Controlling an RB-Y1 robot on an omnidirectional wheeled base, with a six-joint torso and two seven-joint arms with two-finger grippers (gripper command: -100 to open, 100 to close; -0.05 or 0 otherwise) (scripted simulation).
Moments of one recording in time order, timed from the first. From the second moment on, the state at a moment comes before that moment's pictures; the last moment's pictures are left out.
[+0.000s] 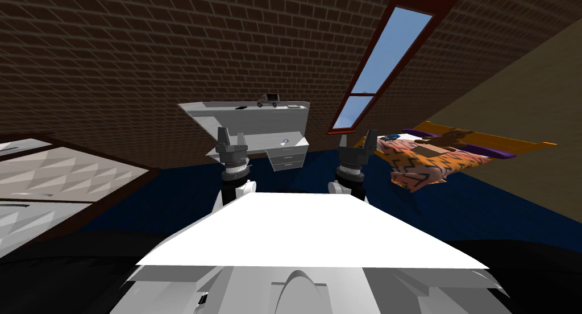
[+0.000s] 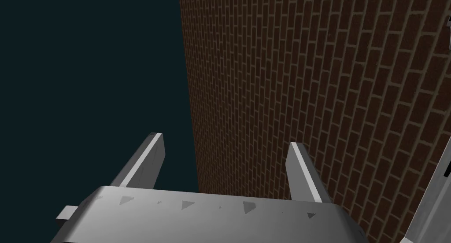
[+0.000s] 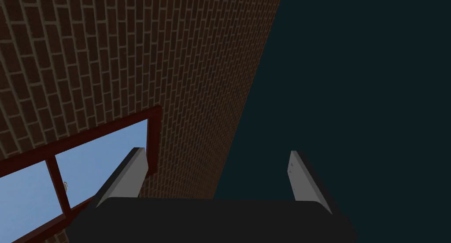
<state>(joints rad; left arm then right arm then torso) 0.53 0.00 -0.01 -2.38 -0.12 -0.60 0.05 0.50 -0.03 0.04 -2.33 0.02 -0.63 -0.06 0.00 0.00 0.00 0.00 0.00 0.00</state>
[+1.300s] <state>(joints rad) 0.51 0.07 0.00 -2.33 -0.12 -0.61 0.05 0.50 -0.03 0.04 -2.33 0.02 -0.63 -0.06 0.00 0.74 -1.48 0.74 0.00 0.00</state>
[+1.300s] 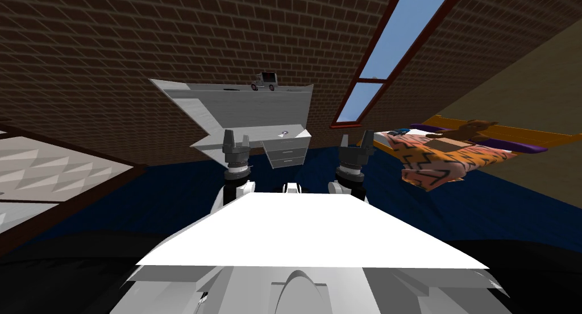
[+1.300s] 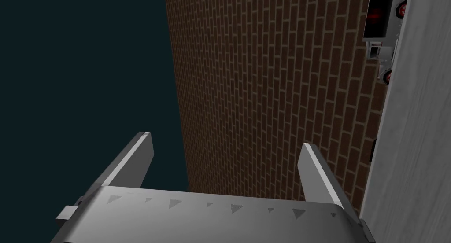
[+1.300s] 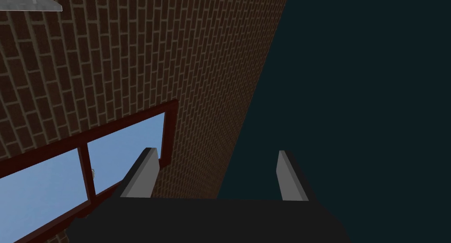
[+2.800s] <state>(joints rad) 0.43 0.19 0.03 -1.94 -0.12 -0.67 0.00 0.50 -0.03 0.04 -2.33 0.02 -0.63 -0.06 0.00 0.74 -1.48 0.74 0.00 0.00</state>
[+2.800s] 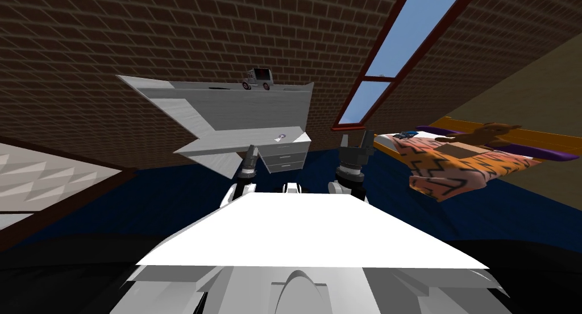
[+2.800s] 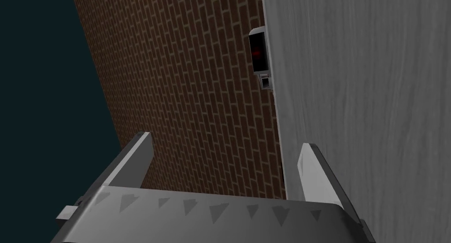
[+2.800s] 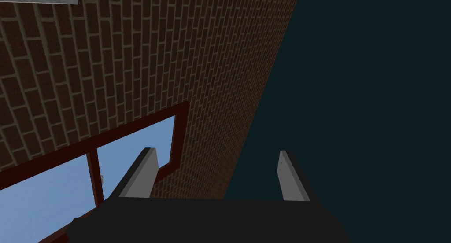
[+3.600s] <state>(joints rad) 0.40 0.20 0.04 -1.73 -0.12 -0.71 -0.03 0.50 -0.03 0.04 -2.33 0.02 -0.63 -0.06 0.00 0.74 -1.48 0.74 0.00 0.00</state>
